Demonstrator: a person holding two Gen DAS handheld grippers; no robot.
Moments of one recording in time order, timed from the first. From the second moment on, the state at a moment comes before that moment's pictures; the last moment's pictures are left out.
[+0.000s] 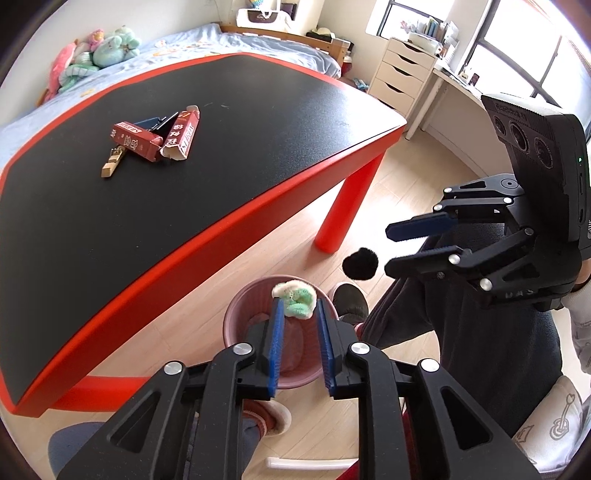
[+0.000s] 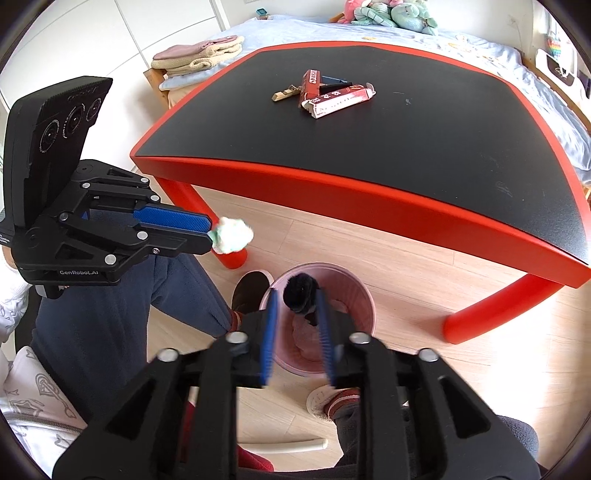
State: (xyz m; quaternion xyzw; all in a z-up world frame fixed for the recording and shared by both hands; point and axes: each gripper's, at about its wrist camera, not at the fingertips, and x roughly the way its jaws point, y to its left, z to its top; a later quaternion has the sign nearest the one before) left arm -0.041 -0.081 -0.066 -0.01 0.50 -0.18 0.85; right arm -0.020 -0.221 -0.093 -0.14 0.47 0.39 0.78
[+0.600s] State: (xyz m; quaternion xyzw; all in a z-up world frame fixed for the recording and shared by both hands) left arm -0.046 -0.058 -0.053 -0.03 0.47 -0.14 0.87; right arm -0.017 -0.223 -0.084 -0.13 0.46 0.39 0.79
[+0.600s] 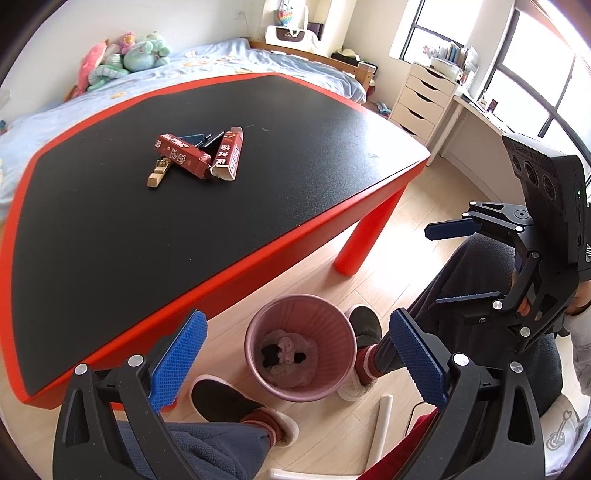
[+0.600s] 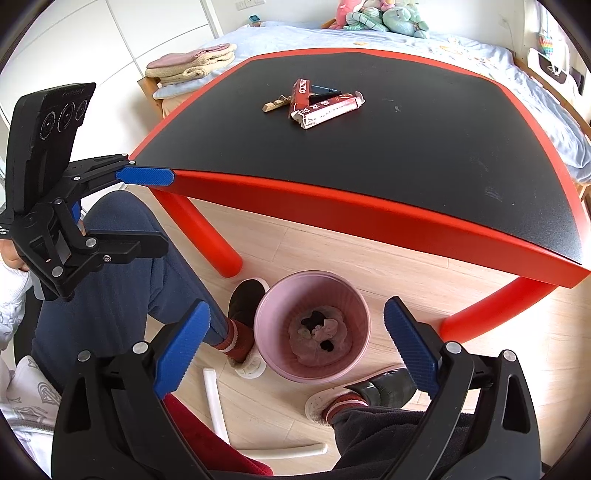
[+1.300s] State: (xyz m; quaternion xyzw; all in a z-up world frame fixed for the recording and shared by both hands) left arm -0.007 -0.010 -0.026 -0.01 0.44 -0.09 0.89; right arm 0.036 -0.180 -0.031 -0.18 0.39 0.42 0.80
